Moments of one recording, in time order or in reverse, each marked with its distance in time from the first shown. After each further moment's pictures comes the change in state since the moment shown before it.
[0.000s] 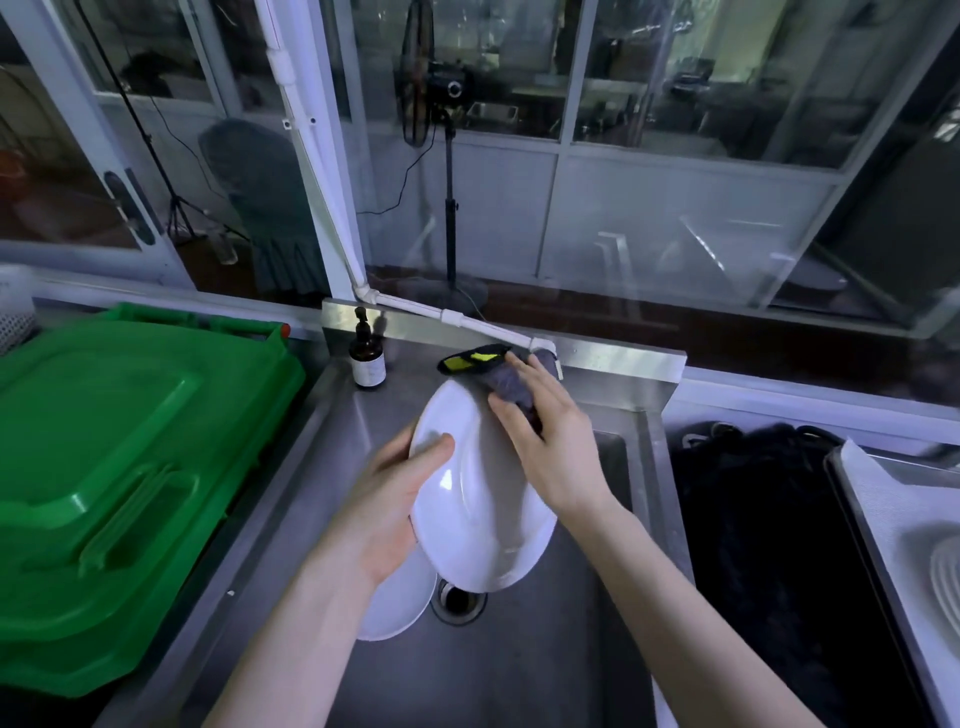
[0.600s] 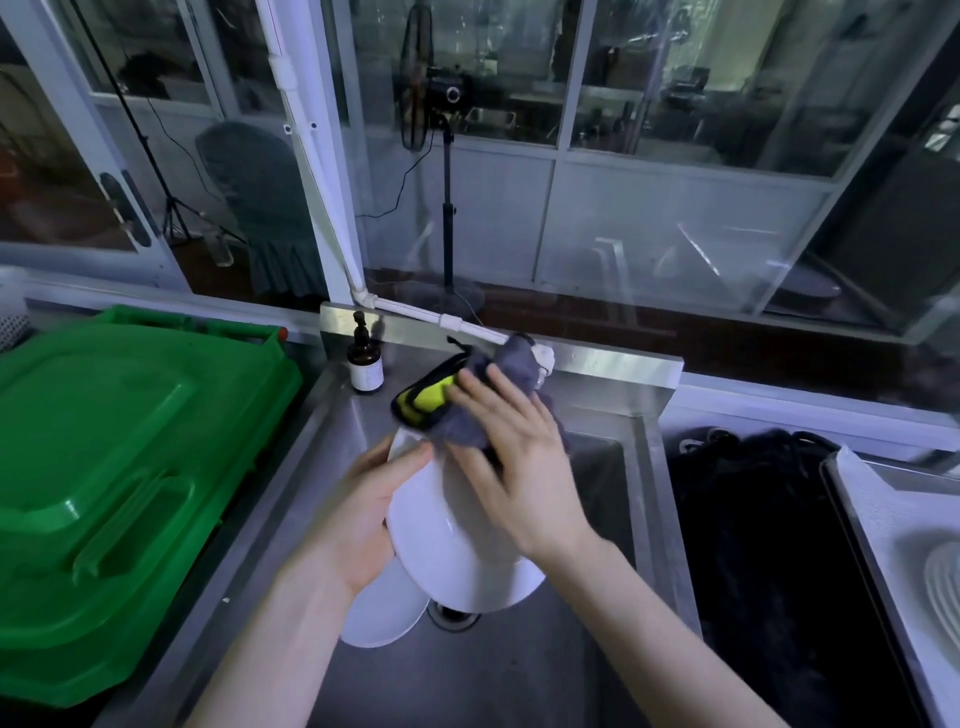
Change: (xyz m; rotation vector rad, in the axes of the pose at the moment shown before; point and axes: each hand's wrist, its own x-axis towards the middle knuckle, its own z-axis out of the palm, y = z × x) left_hand 0.001 0.000 -0.019 -0.121 -0.004 -0.002; right_hand -0.014 -0.013 0.016 -0.252 -0.055 -0.264
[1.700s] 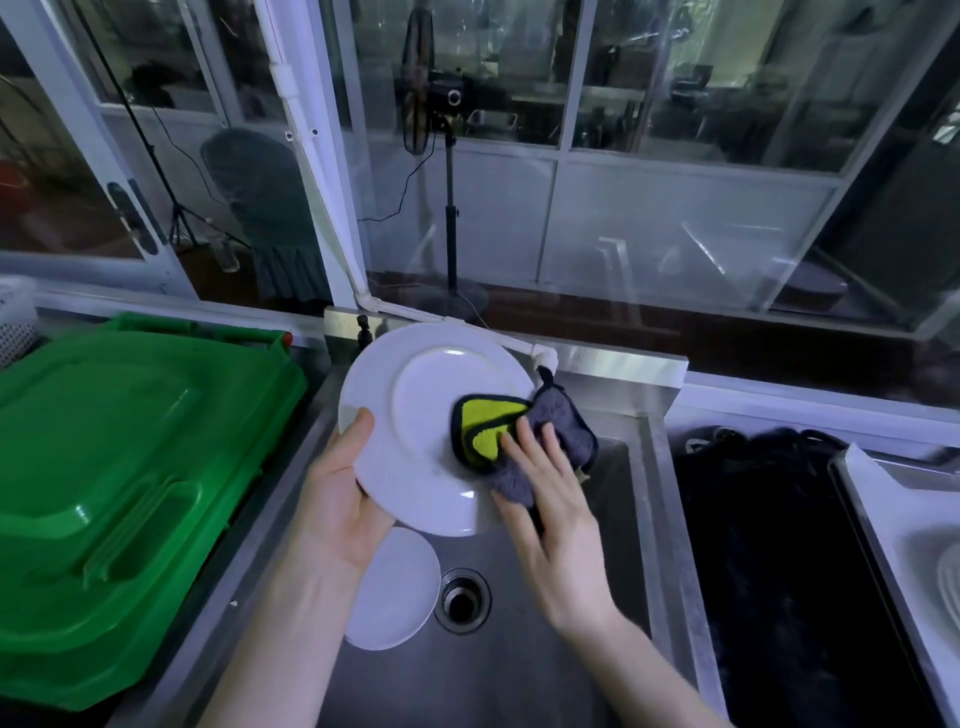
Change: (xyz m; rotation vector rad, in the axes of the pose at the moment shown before) left_hand 0.010 0.011 -0.003 -0.392 0.062 0.182; right_hand -0.061 0.017 0.010 0.210 0.119 0.159
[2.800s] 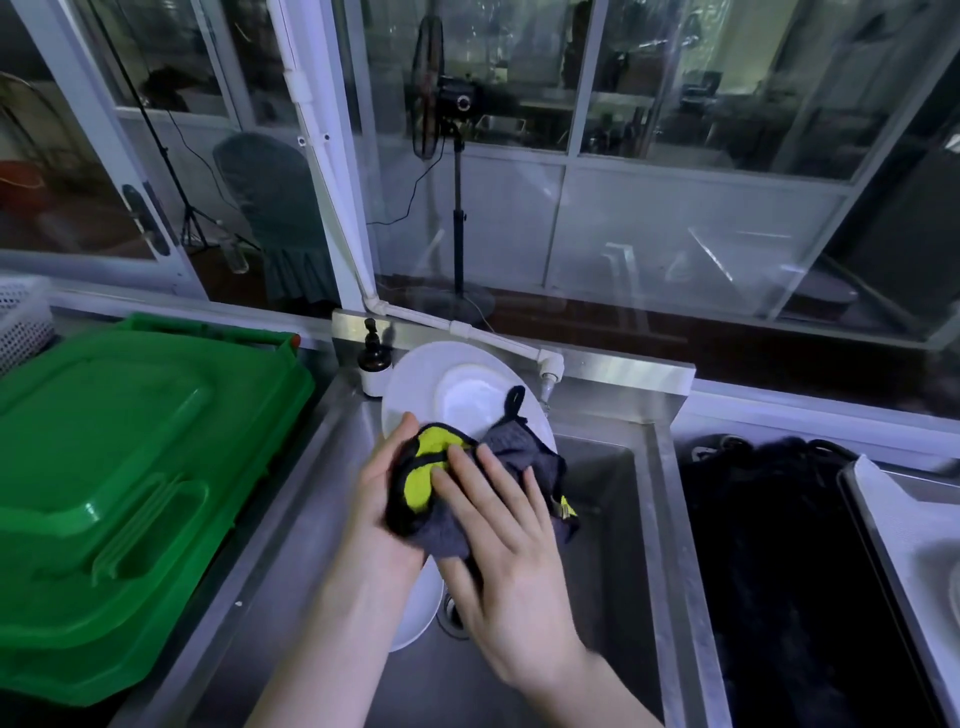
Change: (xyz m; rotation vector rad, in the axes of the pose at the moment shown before) left_hand -0.007 -0.013 0.028 -0.060 0.056 -0.361; right_hand -0.011 -0.041 0.019 -0.262 -0.084 -0.237
